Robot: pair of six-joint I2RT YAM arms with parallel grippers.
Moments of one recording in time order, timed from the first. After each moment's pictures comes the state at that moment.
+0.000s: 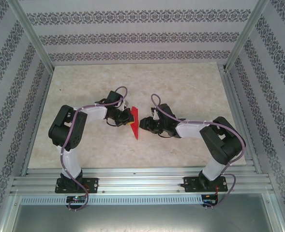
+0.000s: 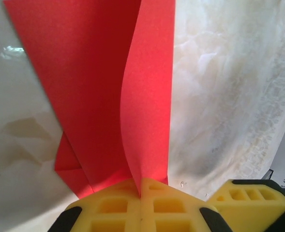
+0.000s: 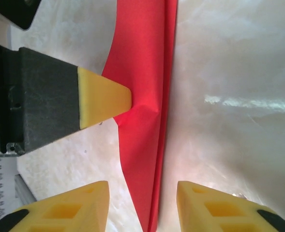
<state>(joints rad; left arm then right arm) -0.41 1.92 1.10 -0.27 0.63 -0.74 0.63 1.67 0.74 0.16 -0.41 0.83</state>
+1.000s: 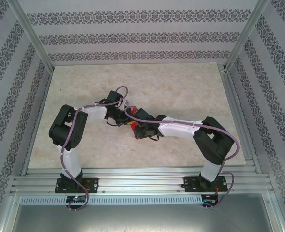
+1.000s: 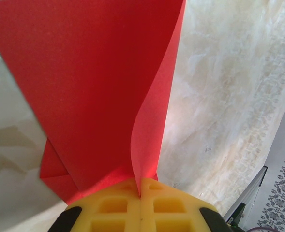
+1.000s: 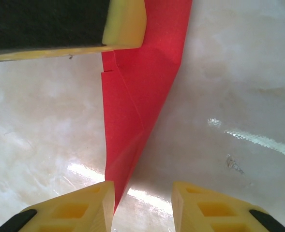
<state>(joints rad) -0.41 1.92 1.10 -0.25 0.65 -0.74 0.88 1.77 1.07 -0.42 0.05 0.55</state>
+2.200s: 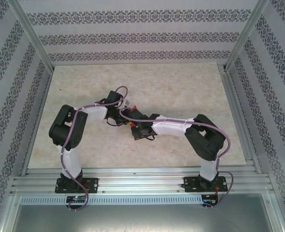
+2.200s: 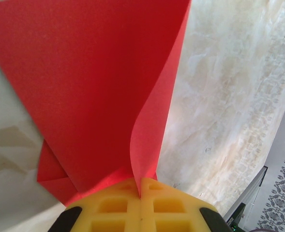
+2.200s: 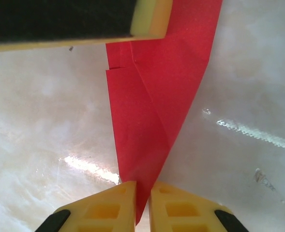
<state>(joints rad) -0.41 1.92 1.10 -0.25 0.65 -0.74 0.91 1.87 1.16 -0.49 0.06 0.55</state>
